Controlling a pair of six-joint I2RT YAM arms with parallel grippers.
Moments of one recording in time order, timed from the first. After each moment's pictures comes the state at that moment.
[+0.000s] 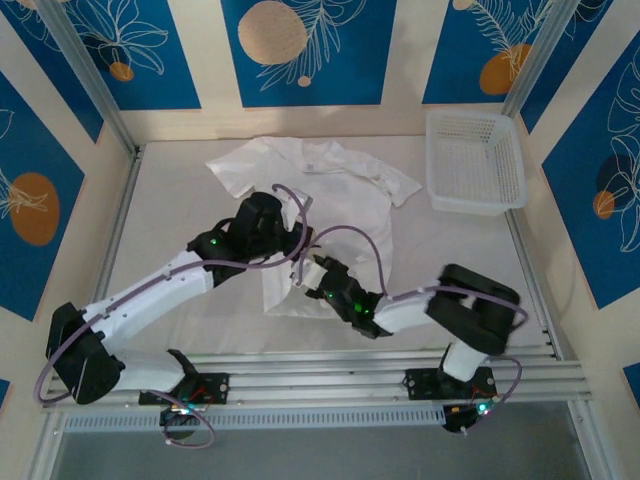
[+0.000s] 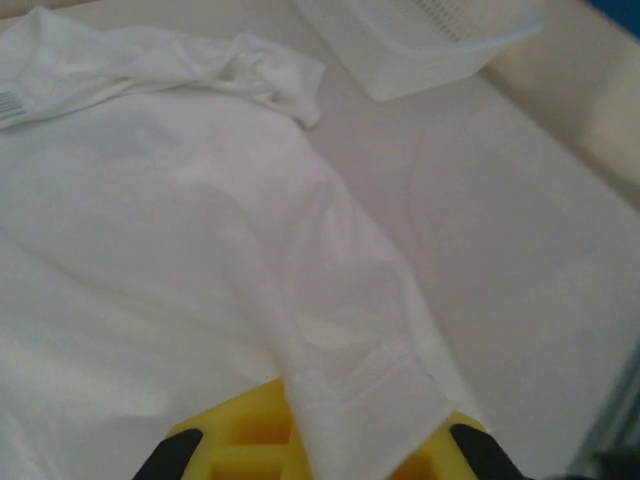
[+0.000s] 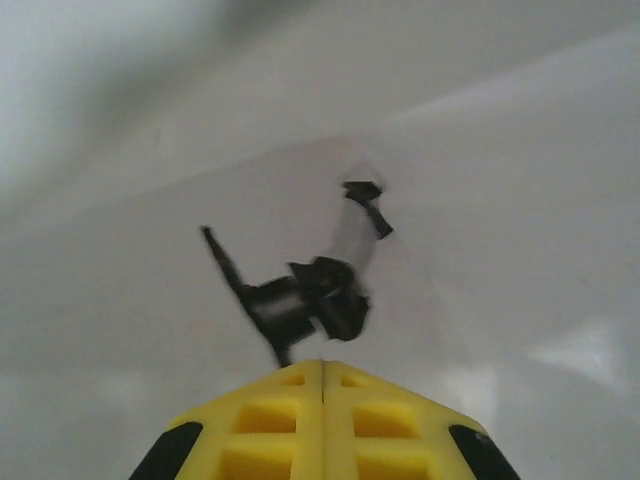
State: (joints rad) left arm -0.77 1.28 1.12 -0.38 0.12 -0.25; right arm 1.01 1.80 0.55 0.99 0.53 -0.74
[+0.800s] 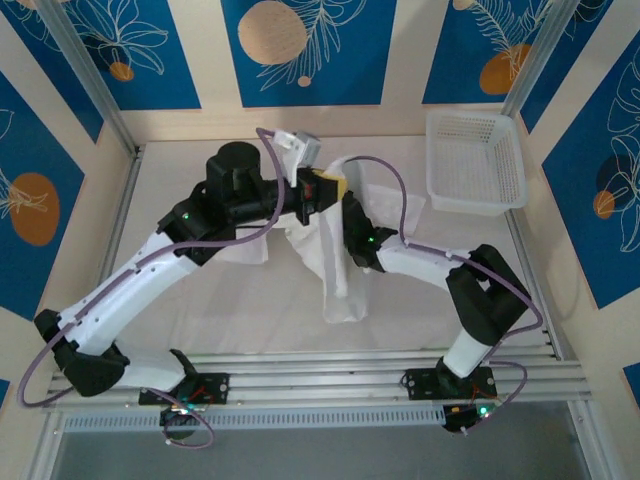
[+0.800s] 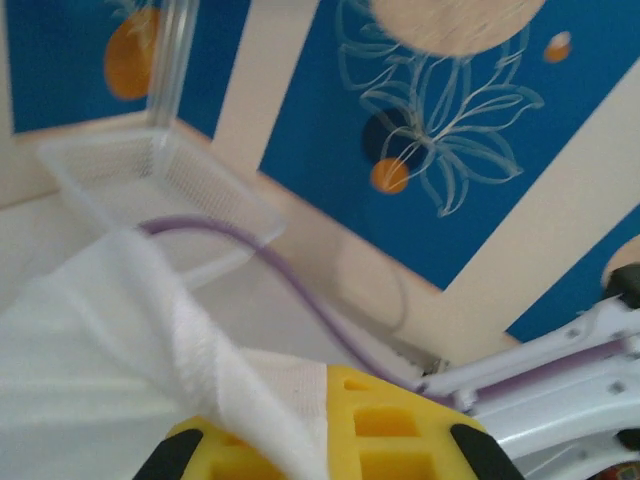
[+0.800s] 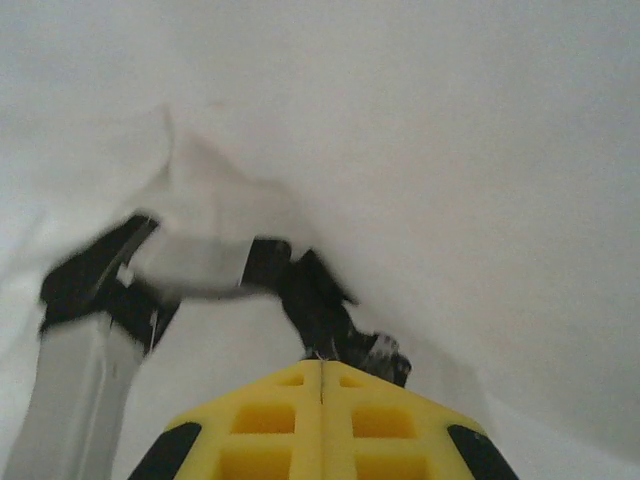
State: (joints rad) left arm -0.85 1.36 1.60 -0.38 0.35 -0.34; right arm 0.71 1.67 1.02 0.06 0.23 -0.13
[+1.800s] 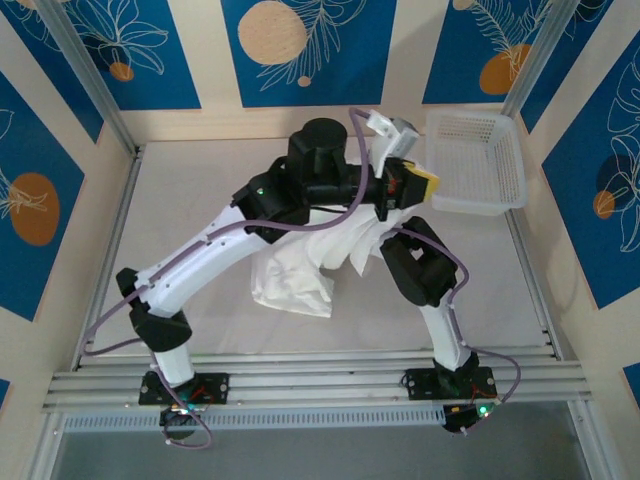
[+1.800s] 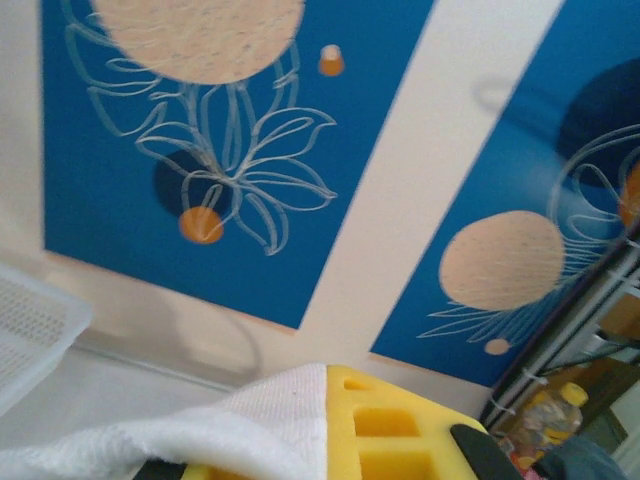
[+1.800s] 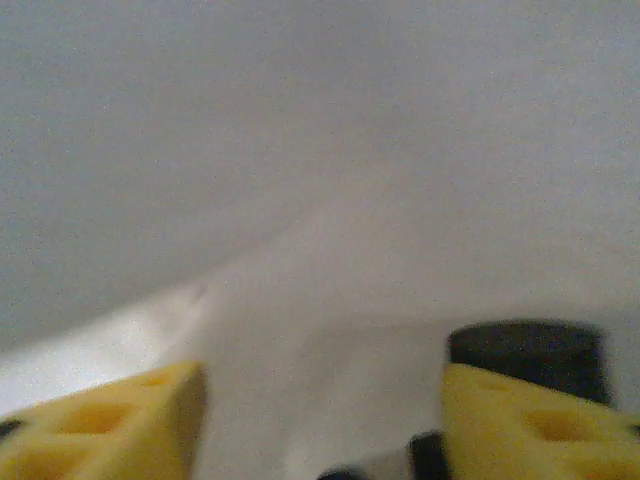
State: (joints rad) left arm -1.10 1.83 2.28 -0.49 0.45 -0.29; right arm 0.76 2.15 1.60 -0.42 -0.18 0.45
